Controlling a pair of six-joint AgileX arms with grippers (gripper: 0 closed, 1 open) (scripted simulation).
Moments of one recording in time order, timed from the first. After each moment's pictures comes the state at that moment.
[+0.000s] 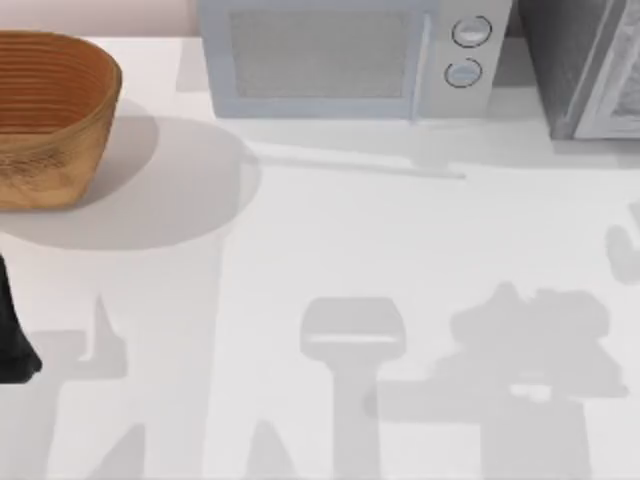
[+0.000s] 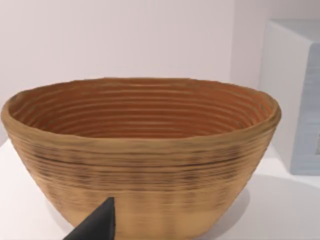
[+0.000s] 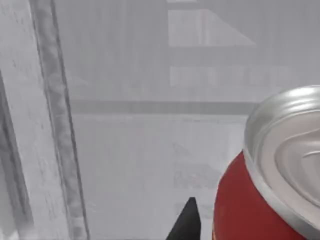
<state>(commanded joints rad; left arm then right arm) 0.00 0.00 0.00 0.00 0.00 0.00 -0.24 1.10 0.41 0.53 -0.23 4.73</state>
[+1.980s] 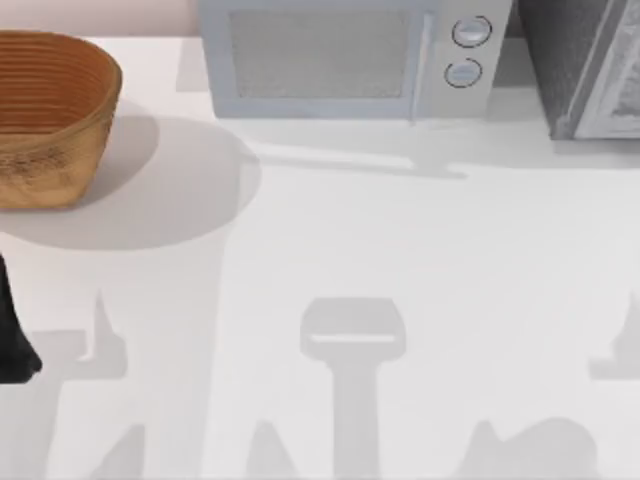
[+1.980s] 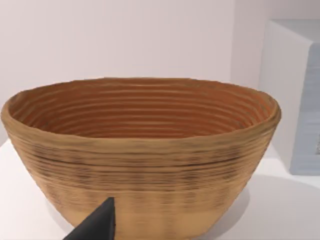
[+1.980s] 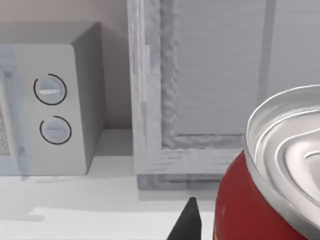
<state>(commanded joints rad) 0.00 0.00 0.00 0.00 0.00 0.00 0.00 0.00 0.00 0.00 0.00 0.01</state>
